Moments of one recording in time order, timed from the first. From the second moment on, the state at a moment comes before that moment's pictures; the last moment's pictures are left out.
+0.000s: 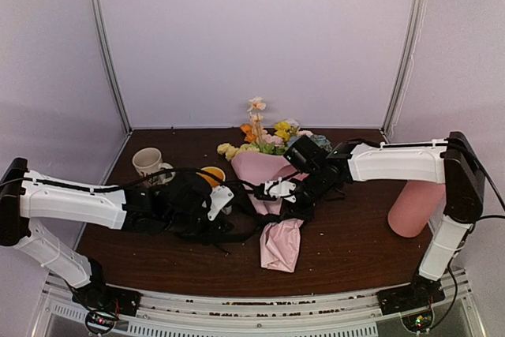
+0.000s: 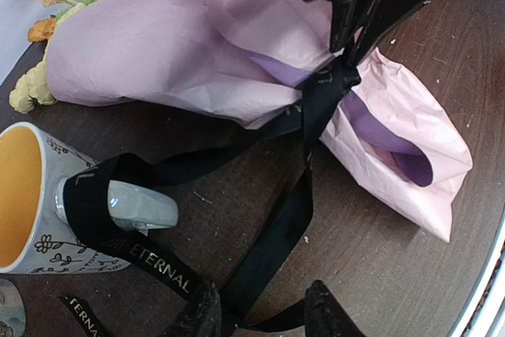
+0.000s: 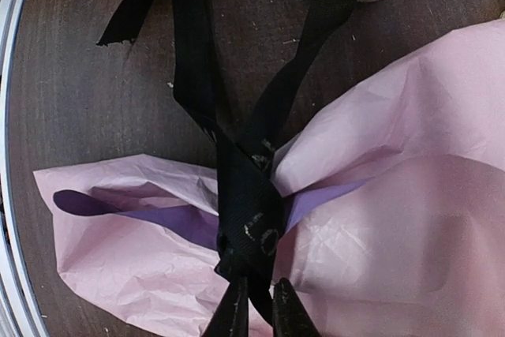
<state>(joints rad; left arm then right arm) -1.09 1.40 0.80 -0.17 -0.17 -0.05 0.83 1.76 1.25 -0.61 -0.24 -0.58</state>
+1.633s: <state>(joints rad) -1.09 1.83 1.19 -0.15 -0.06 0.16 0.52 1.23 0.77 -0.46 -0.44 -0.42</state>
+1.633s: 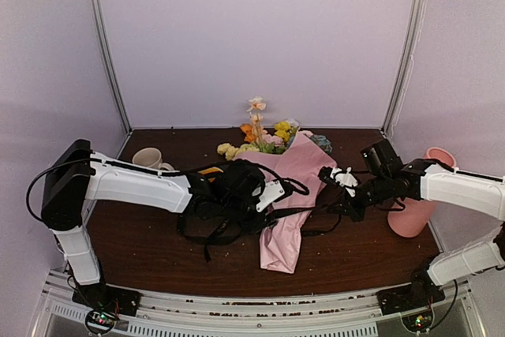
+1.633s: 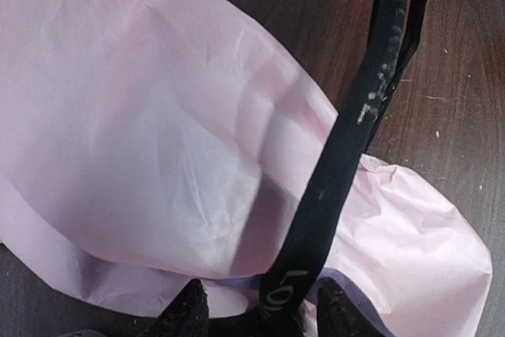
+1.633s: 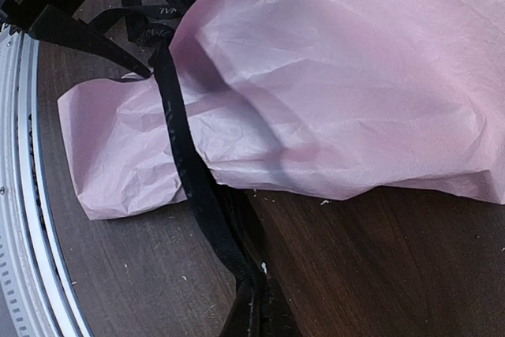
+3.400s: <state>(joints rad) -1.16 2.17 2.11 -0.29 0.37 0.12 0.12 0.91 0.92 -0.85 -0.69 -0.63</state>
